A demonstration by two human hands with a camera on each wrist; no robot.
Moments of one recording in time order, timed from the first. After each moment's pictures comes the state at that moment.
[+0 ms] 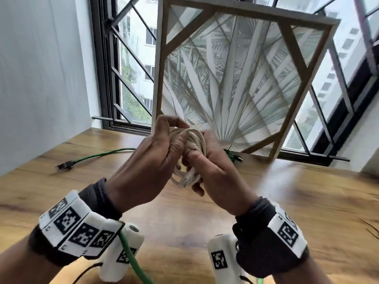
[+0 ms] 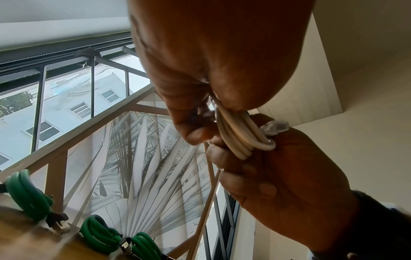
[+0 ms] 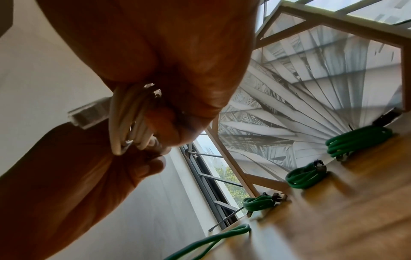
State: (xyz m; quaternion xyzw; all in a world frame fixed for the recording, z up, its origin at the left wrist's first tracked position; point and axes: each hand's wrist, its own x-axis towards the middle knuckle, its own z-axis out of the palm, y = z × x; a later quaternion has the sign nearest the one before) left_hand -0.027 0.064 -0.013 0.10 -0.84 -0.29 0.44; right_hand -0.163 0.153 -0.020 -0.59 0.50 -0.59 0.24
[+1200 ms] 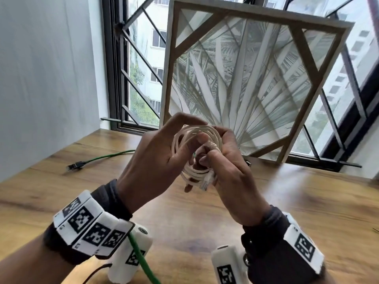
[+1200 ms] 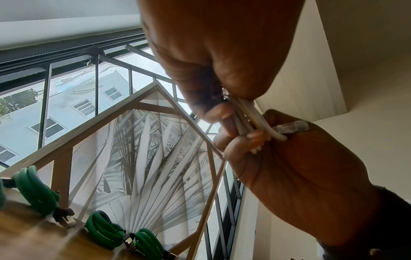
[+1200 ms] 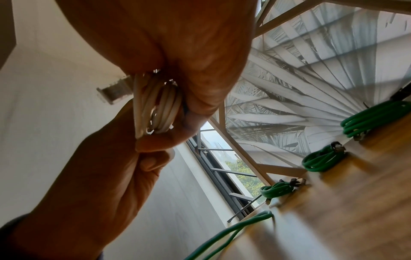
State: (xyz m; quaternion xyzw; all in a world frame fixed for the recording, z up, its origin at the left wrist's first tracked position) left_hand -0.023 0.064 -0.005 0.09 -0.81 -0.27 0.51; right_hand -0.148 0.158 -0.010 -0.55 0.41 -0.67 0.29
